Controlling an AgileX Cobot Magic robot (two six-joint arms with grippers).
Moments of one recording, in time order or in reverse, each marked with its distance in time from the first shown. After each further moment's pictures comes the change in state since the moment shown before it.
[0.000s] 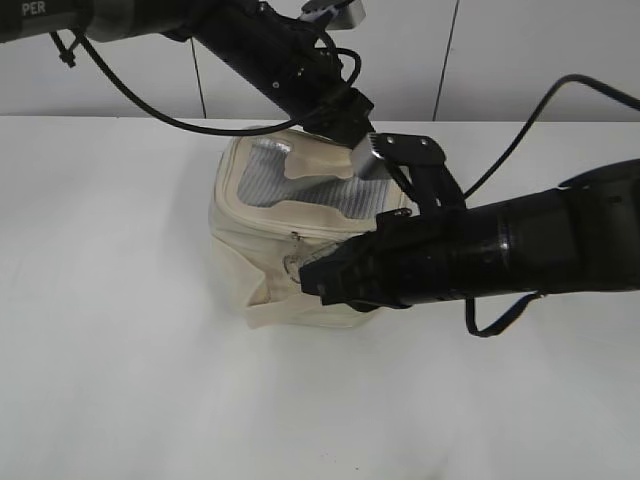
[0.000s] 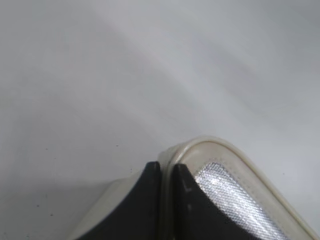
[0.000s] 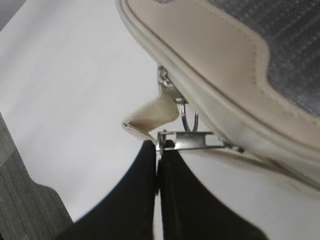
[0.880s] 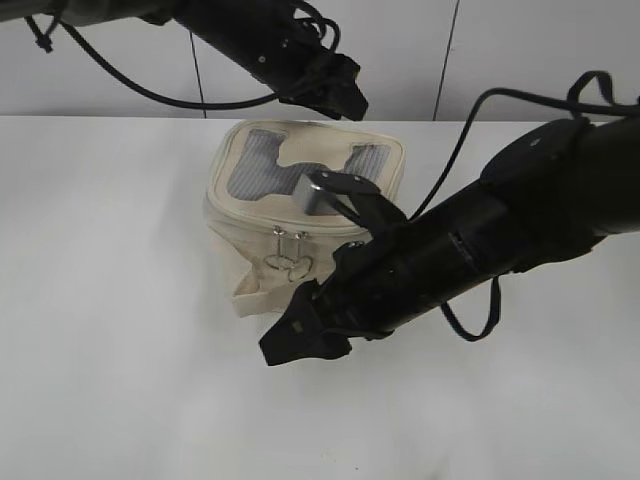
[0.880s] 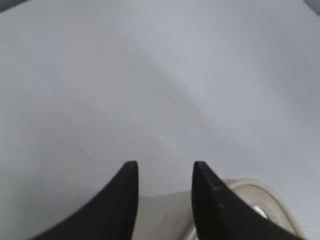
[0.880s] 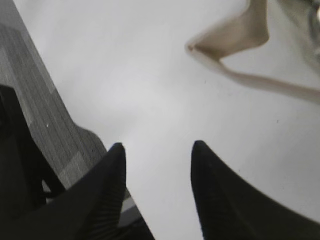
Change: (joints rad) left arm 0.028 -0.021 0.000 0.020 -0.110 -0.125; right arm 0.028 0.165 -0.205 -0.511 0.164 0.522
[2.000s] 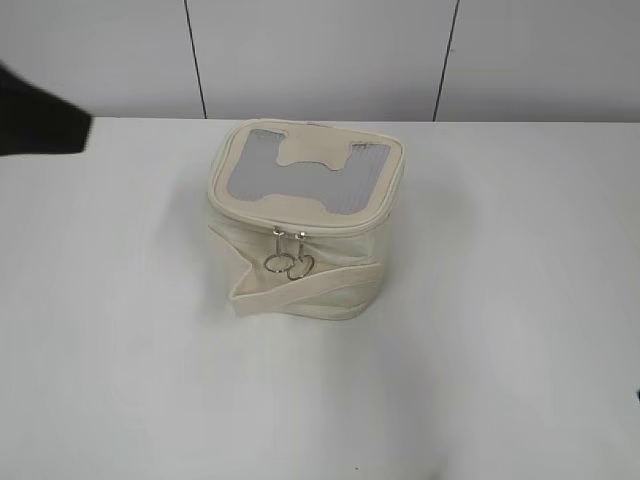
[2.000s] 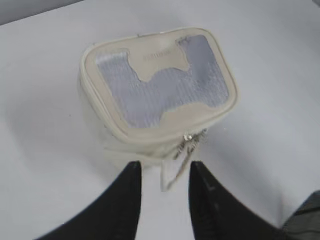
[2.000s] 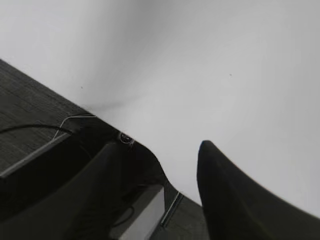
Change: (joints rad) left arm 0.102 -1.126 1.055 0.171 -0.146 -0.112; right arm -0.313 -0.953 0.286 -1.006 0.325 0.839
